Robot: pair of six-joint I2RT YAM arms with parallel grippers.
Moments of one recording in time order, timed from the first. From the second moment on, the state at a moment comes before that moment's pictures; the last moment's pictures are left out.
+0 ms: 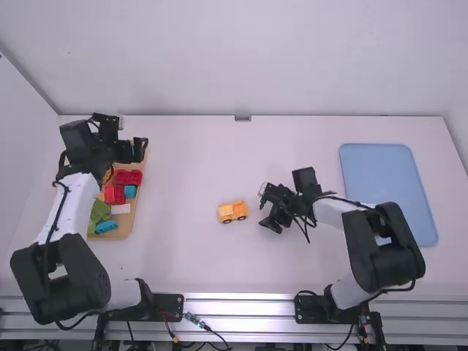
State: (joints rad) left arm 0.37 1.47 1.07 -0.24 0.43 0.23; right arm 0.27 1.67 0.68 -0.17 -0.58 -0.83
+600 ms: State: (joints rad) left arm 0.38 1.92 1.56 -0.68 0.21 0.10; right arm 0.35 1.58 0.85 -0.24 -0.04 -0.84
